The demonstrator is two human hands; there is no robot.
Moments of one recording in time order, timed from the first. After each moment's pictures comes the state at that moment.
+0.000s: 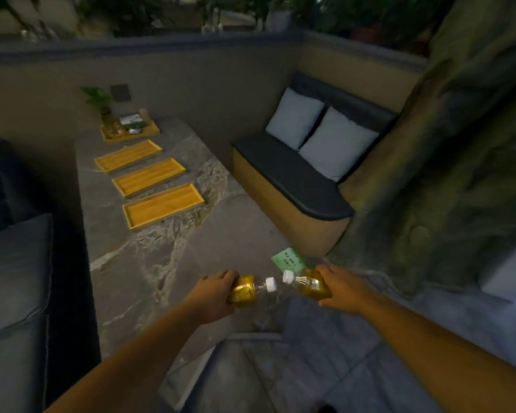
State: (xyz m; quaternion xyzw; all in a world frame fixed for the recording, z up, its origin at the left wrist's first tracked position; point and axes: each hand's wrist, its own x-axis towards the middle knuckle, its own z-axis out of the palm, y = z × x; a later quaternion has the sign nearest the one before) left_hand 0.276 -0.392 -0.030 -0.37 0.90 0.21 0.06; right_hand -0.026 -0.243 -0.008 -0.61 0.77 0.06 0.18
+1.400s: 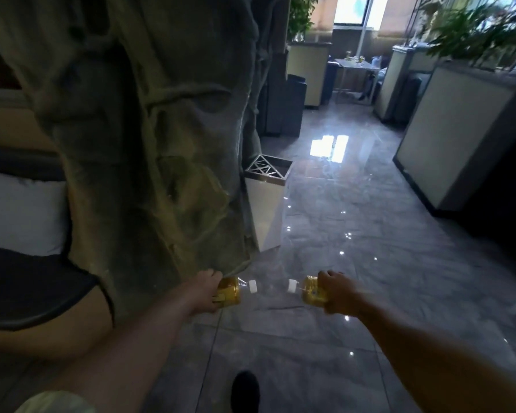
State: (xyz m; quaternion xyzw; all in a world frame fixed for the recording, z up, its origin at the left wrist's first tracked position) left_hand -0.466 -0.041 -0.002 0.04 0.99 0.03 0.14; right_hand -0.543 0.307 0.005 -0.21 0.96 0.03 0.16
